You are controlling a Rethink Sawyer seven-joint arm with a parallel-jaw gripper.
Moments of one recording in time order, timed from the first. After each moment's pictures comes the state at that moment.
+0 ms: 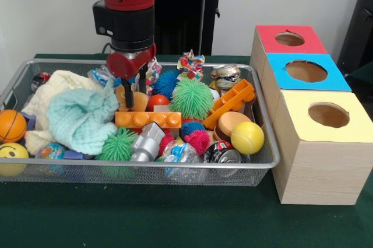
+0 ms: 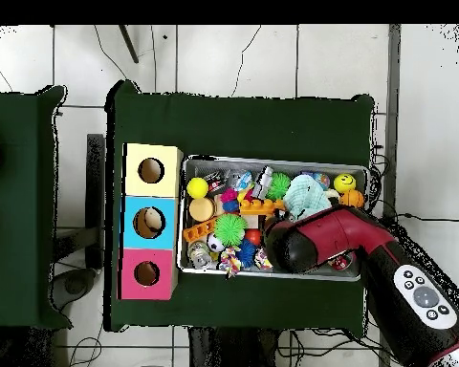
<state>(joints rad) -0.92 -0.58 0.76 1.82 -1.01 0.66 0.99</state>
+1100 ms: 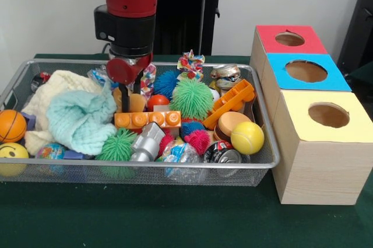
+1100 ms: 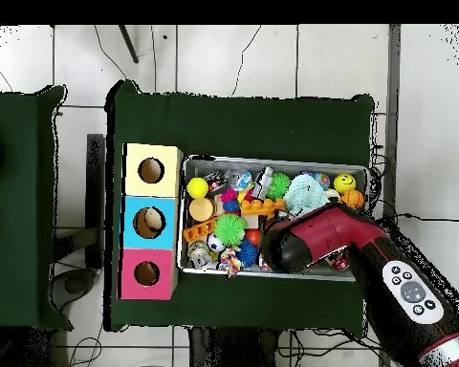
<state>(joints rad) -0.86 -0.57 0.71 1.80 -1.09 0.66 0.99</state>
